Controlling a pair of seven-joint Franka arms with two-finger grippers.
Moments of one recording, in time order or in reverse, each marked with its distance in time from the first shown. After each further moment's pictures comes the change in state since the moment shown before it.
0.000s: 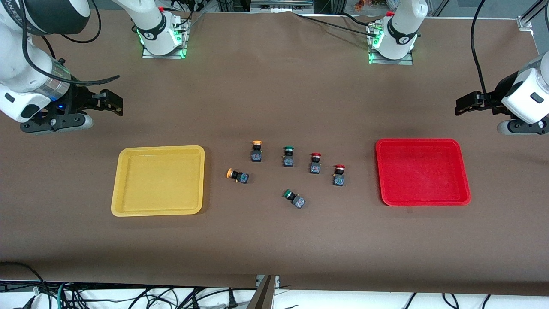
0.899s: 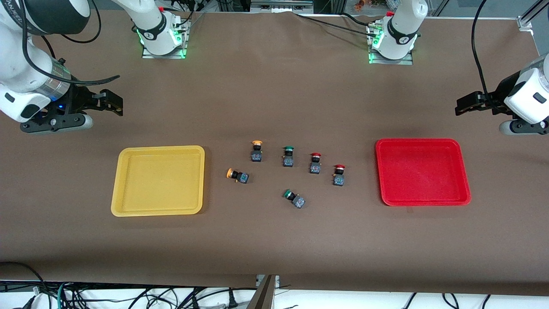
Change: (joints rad) left arm 0.003 0.000 0.006 0.000 -0.016 0.000 0.000; right arm 0.000 0.000 0.000 0.000 0.000 0.000 0.000
